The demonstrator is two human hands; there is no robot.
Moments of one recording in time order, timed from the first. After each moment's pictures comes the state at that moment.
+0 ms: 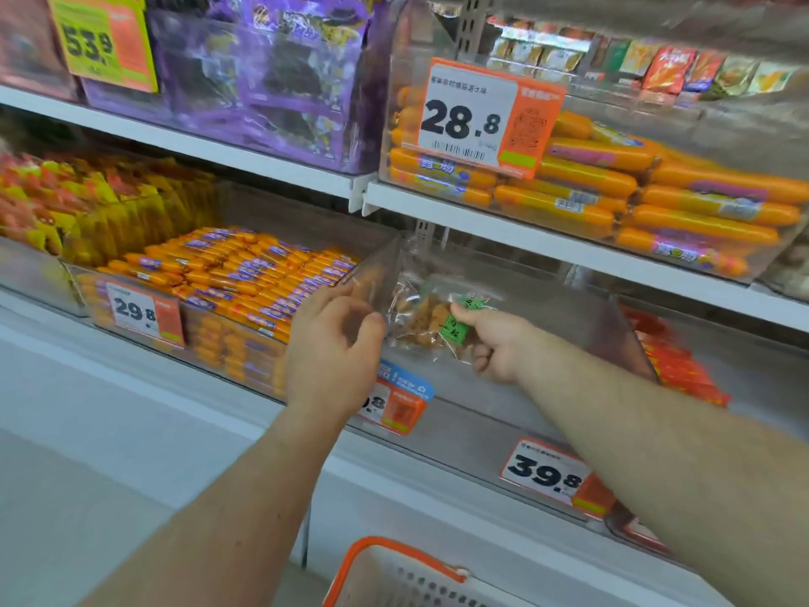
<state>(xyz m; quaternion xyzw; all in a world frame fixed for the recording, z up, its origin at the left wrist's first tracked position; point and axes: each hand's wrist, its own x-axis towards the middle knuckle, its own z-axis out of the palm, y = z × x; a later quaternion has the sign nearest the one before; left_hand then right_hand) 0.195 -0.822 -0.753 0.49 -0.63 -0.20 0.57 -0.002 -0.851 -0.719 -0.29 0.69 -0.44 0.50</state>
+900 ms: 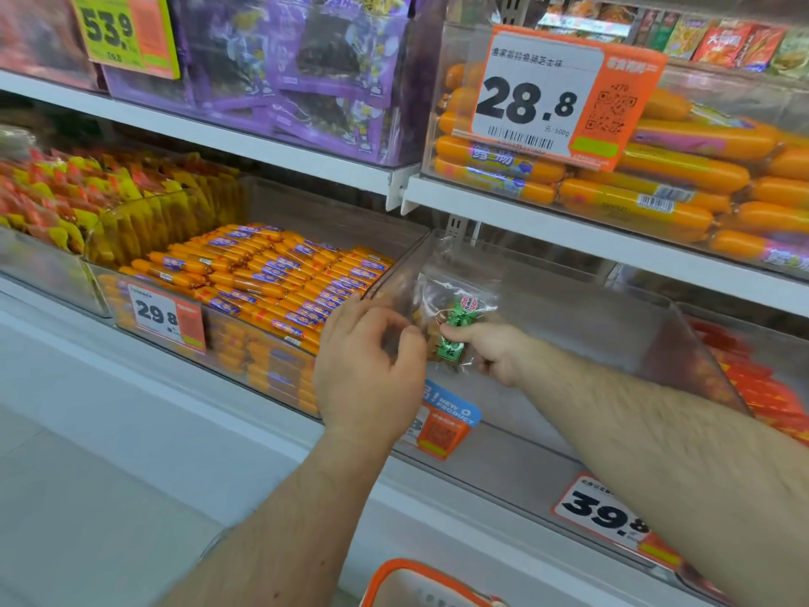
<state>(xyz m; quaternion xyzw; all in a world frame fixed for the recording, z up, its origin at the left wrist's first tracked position) 0.187 -0.829 -0.760 0.50 -0.61 -0.14 0.60 0.002 -0.928 -0.774 -0.40 0.71 -0.39 0.43</state>
